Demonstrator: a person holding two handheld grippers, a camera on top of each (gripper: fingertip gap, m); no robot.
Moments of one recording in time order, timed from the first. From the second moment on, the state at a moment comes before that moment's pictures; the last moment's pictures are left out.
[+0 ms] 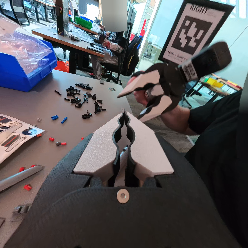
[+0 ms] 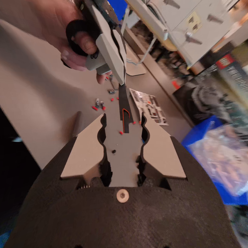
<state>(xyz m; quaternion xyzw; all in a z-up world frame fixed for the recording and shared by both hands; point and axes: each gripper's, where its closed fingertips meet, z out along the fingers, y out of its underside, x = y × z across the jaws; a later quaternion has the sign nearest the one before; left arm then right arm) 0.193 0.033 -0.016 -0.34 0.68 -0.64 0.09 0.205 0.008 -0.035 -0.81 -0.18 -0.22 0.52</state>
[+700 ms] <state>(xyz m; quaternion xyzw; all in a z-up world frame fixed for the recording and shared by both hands) 0.193 0.027 -0.014 -0.38 0.60 -0.71 -0.01 0.210 -0.004 -0.026 -0.68 -0.22 -0.49 0.50</state>
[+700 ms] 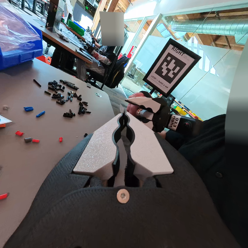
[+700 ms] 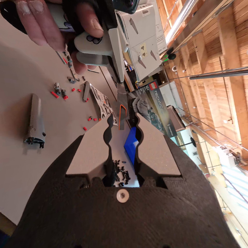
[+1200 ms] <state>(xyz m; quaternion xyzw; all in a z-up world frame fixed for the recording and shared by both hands) 0.196 0.024 -0.018 -0.39 0.59 -0.71 -0.02 0.205 -0.004 -0.024 -0.65 -0.26 -0.52 0.49</state>
